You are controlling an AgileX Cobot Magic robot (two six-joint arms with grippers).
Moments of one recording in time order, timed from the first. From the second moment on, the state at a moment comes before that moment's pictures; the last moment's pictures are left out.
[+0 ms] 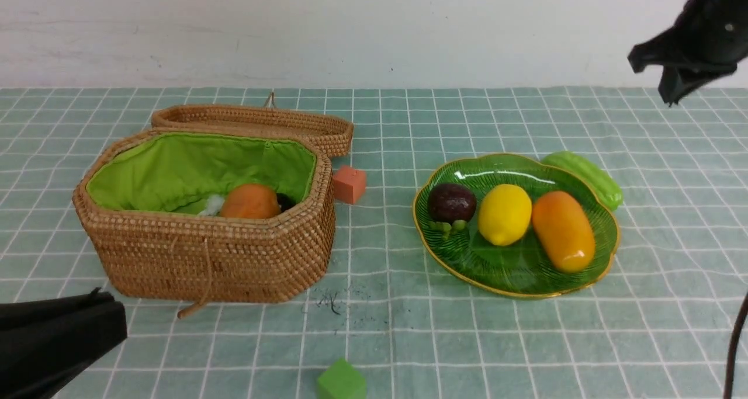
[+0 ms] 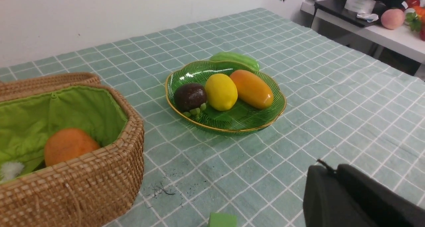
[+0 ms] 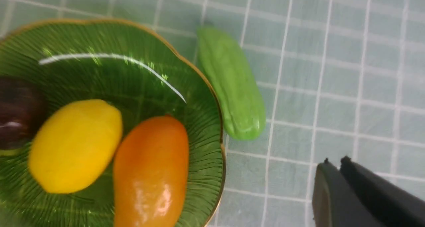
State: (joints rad) right arm -0.02 2.05 -2.12 0.06 1.23 -0.19; left arm -0.77 0.42 -0.61 0.06 0.46 -0.18
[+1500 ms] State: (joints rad) right arm -0.09 2.43 -2.11 0.37 0.79 -0.39; left arm -0.77 0.42 -0.61 0.05 0.43 -0.18
